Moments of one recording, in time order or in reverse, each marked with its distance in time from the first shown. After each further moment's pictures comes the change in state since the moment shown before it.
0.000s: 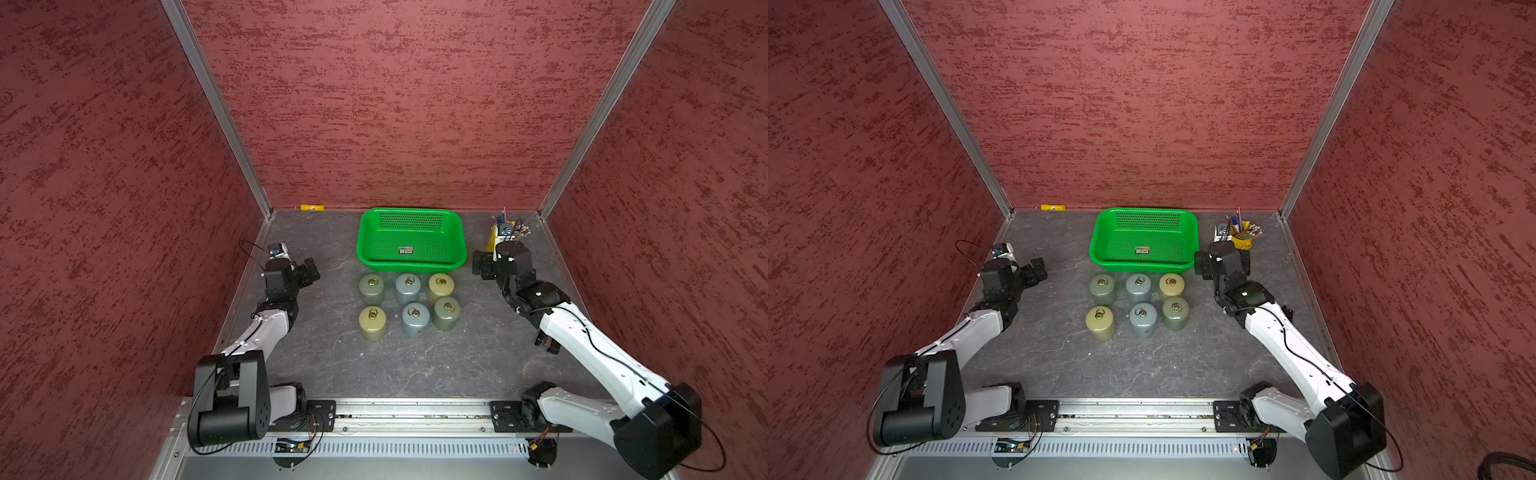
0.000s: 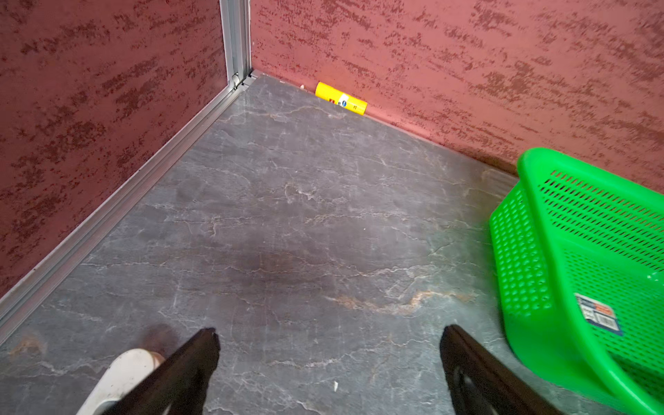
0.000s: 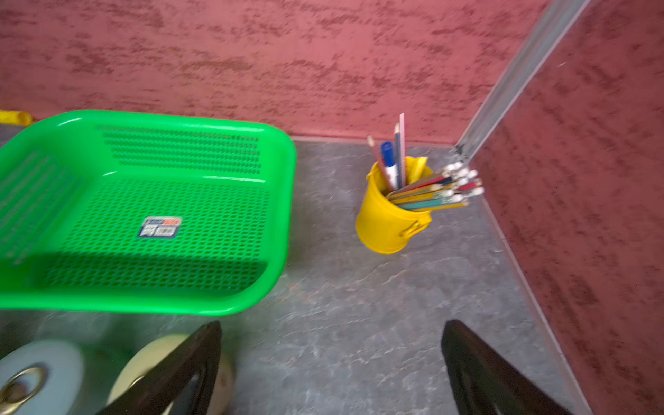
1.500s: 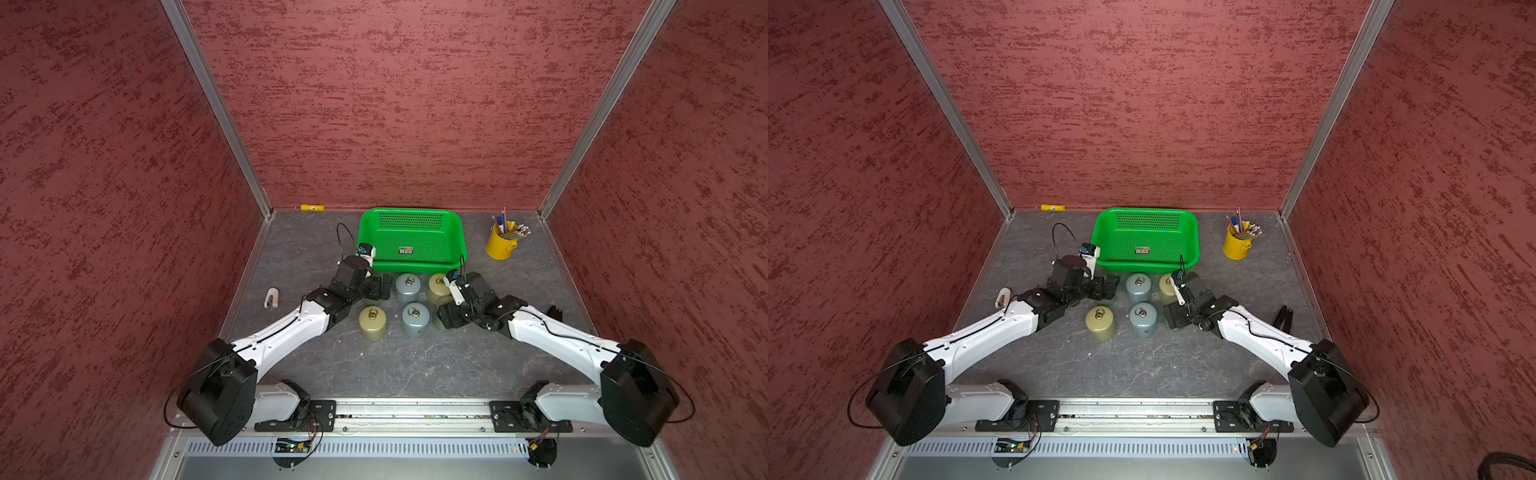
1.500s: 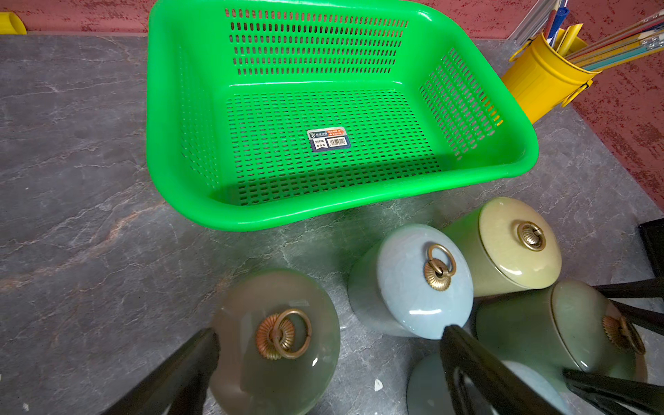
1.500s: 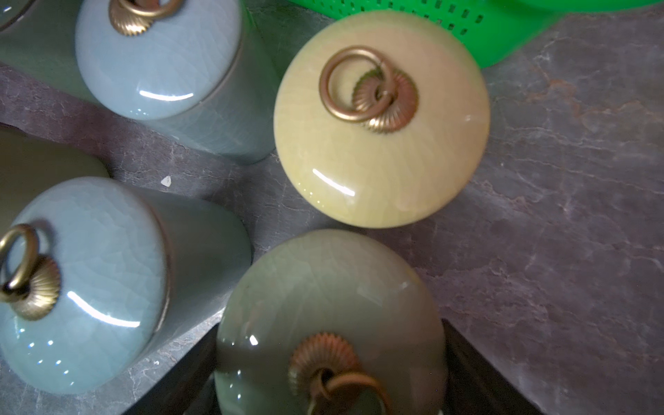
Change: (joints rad) left arm -0.677 0.000 0.249 -0.402 -0.047 -0.042; right arm 0.226 0.174 -0.165 -0.120 -0.486 0.093
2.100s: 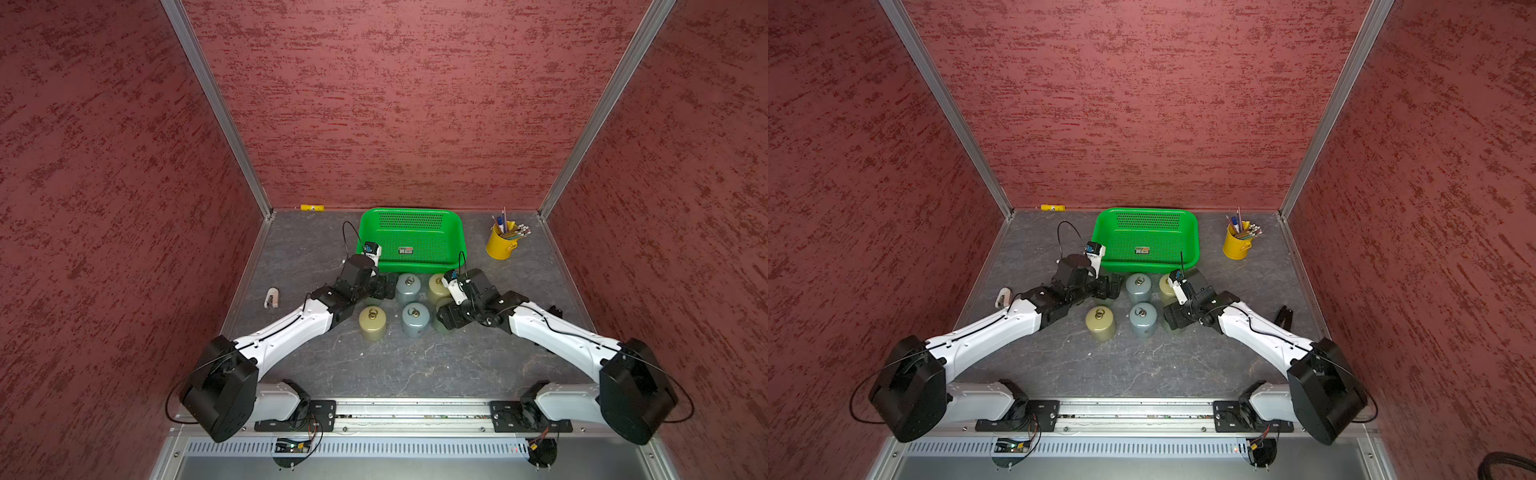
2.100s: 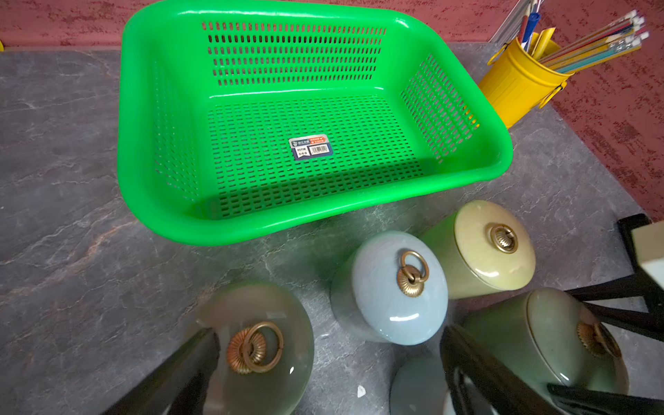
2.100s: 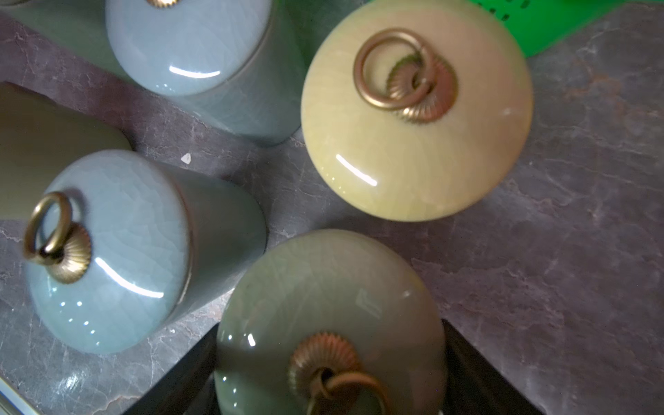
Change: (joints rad) left arm -0.033 0.017 0.024 -0.001 -0.010 0.000; right arm -0.024 0.017 0.040 -0.064 -0.079 -0.062
